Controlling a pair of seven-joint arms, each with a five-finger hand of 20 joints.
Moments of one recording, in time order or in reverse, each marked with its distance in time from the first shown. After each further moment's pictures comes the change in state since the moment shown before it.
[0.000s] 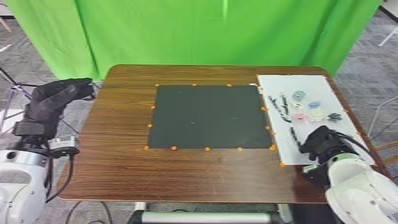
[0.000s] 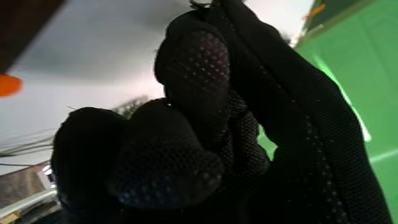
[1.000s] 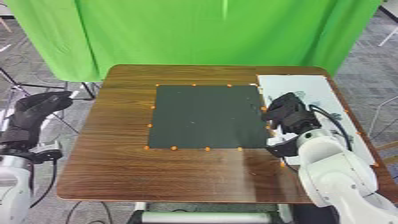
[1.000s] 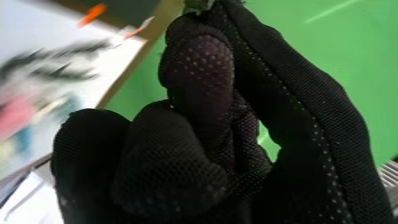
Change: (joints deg) left arm 0.7 3.8 -2.1 9.9 -1.1 3.7 0.1; right arm 14.6 -5.5 -12.7 -4.3 4.5 5.5 -6.0
